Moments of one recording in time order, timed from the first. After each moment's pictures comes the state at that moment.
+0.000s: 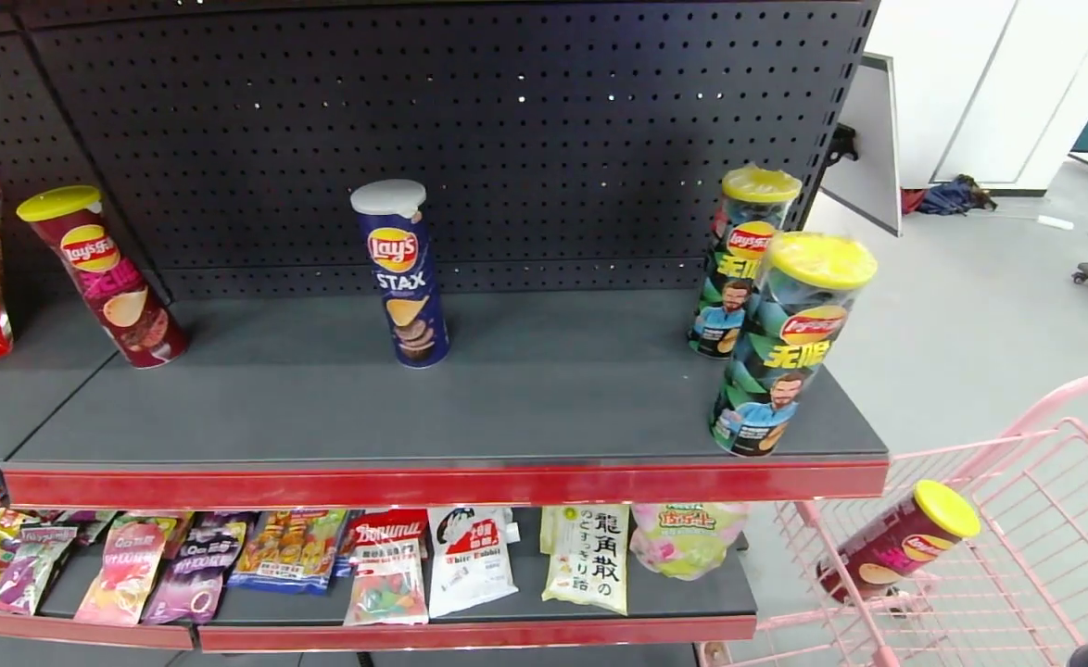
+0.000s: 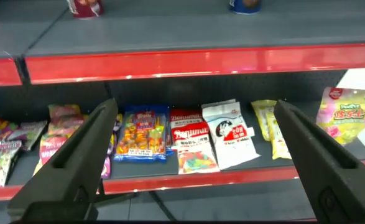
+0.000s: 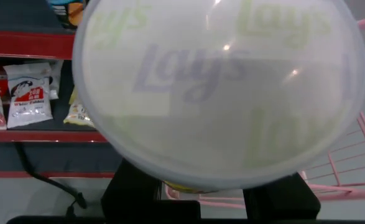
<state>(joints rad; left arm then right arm) 0.00 0.00 0.00 0.00 -0.06 0.01 0.00 0.37 -0.48 0.36 -0.05 -0.10</state>
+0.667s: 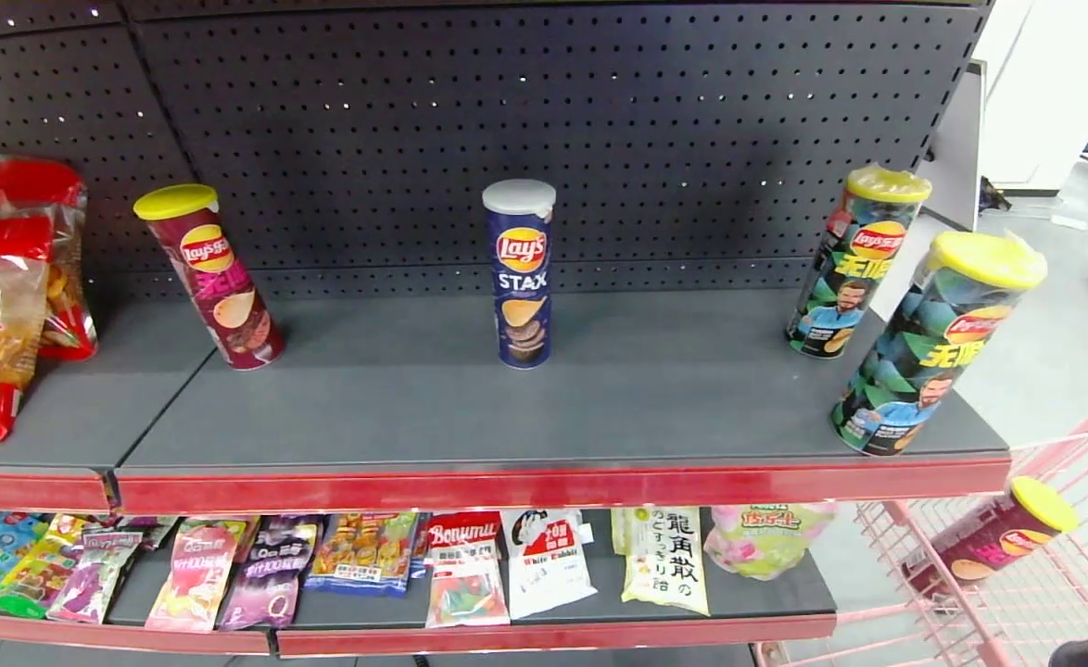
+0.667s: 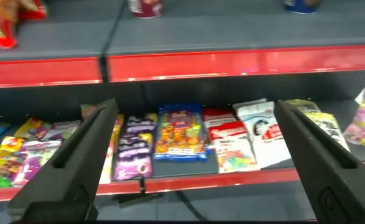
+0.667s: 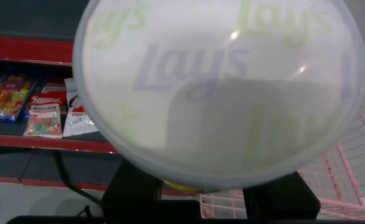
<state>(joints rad) 0.00 0.00 0.00 0.00 -0.06 0.01 0.01 0.27 -0.43 0.32 0.02 -0.10</state>
